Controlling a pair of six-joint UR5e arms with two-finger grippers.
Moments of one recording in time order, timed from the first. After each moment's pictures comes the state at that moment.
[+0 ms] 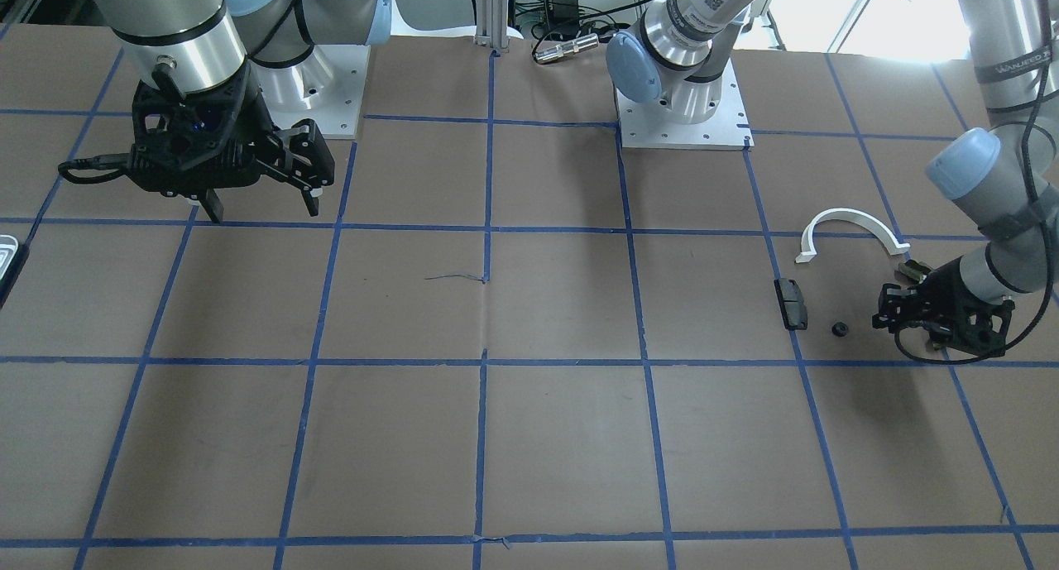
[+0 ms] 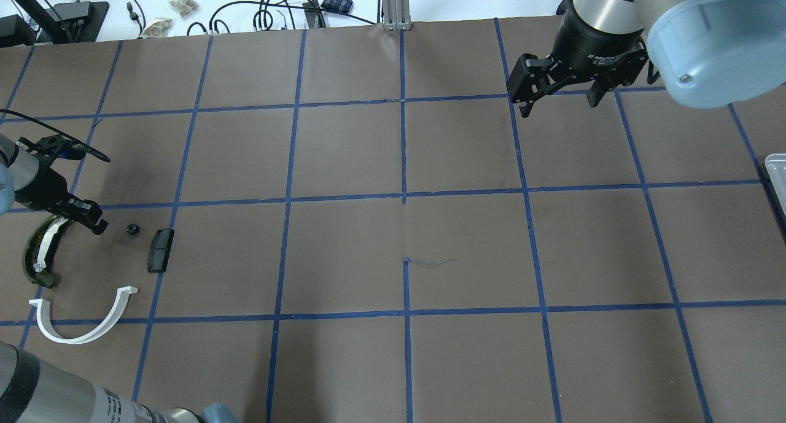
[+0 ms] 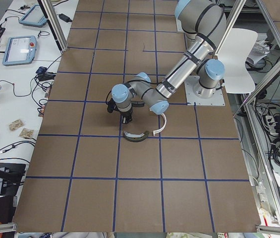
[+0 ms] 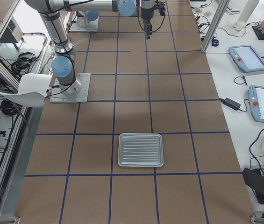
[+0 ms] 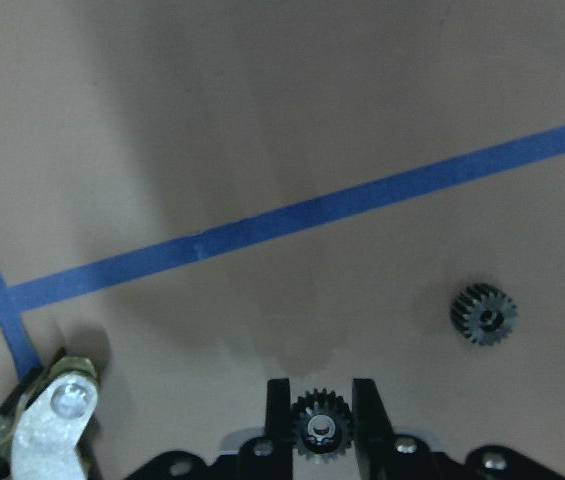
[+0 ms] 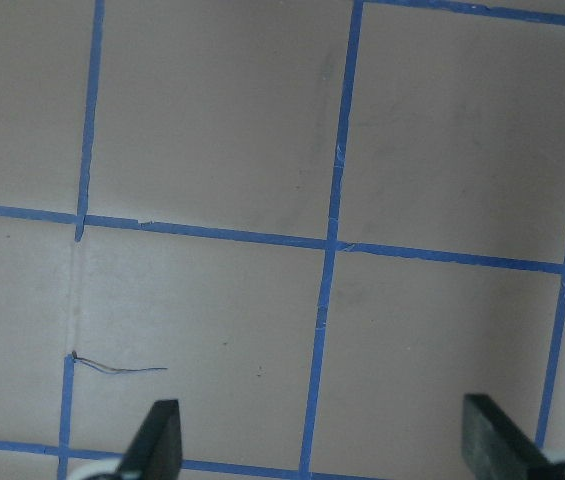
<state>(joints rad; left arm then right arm) -0.89 -1.99 -1.83 -1.04 1.55 0.92 1.62 -1.54 1.58 -1.69 -1.57 -0.06</state>
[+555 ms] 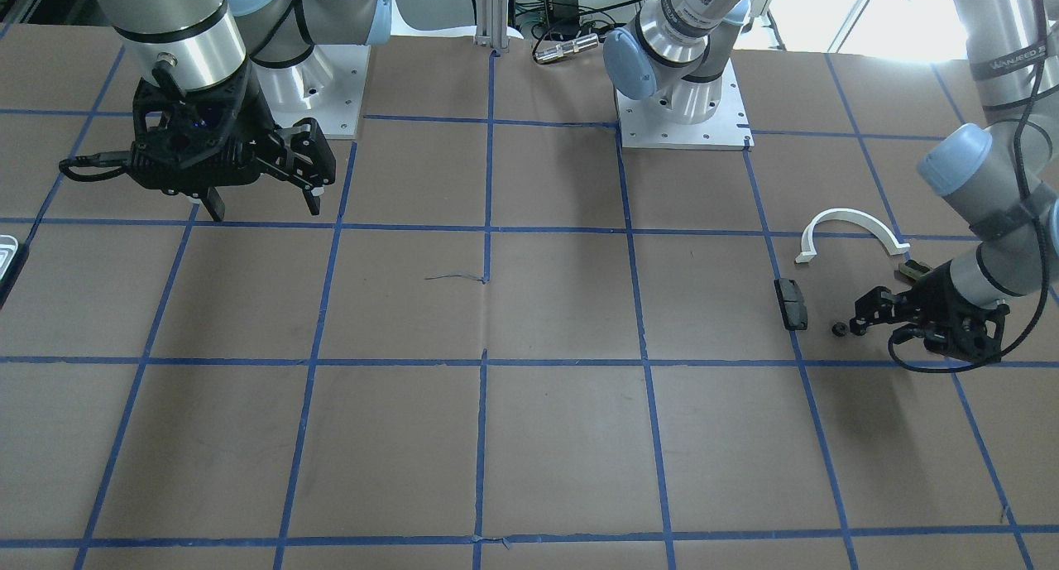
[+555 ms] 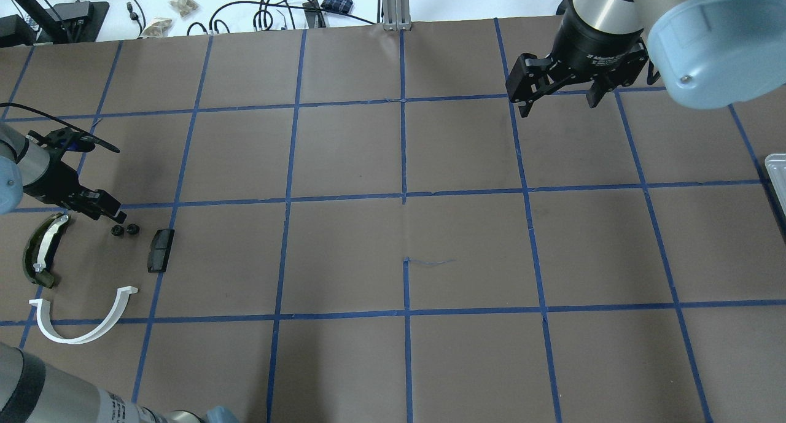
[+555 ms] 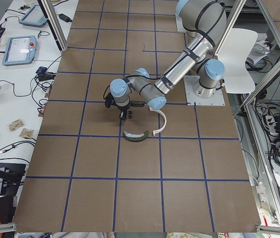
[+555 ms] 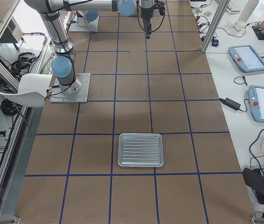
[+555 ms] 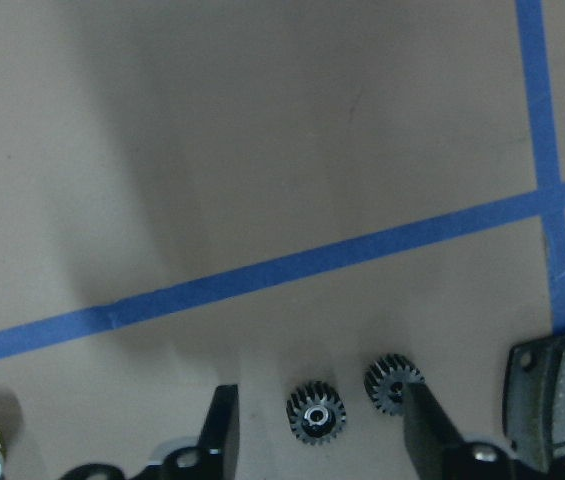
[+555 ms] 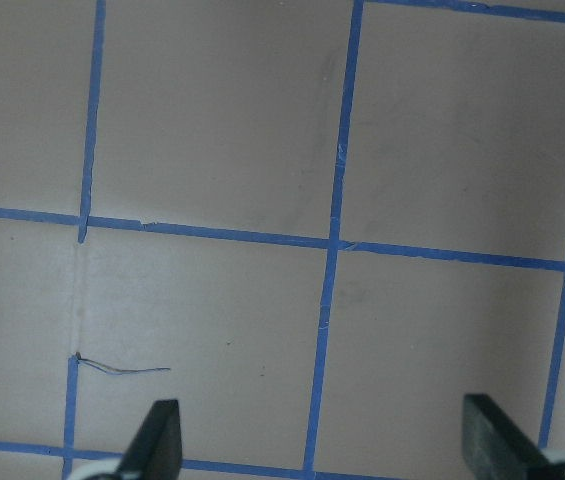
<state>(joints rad) -0.96 -1.95 -1.82 -1.06 1.51 0.82 1.62 -1.54 1.58 -1.69 -1.57 -0.06</state>
